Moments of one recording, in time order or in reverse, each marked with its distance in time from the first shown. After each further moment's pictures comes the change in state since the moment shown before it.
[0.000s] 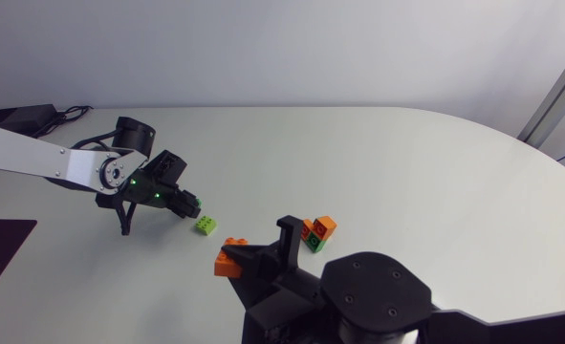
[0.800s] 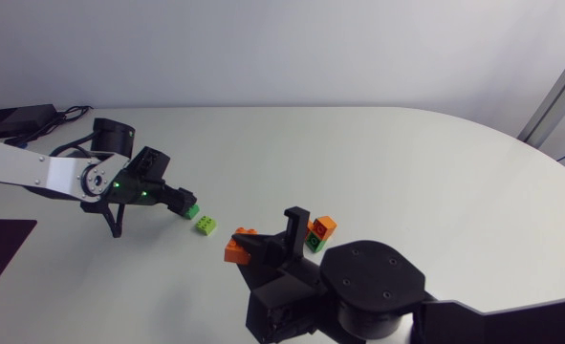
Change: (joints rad) left arm 0.060 -0.067 -0.079 0.127 0.048 -0.066; right arm -0.047 0.020 0.008 0.000 0.023 0.002
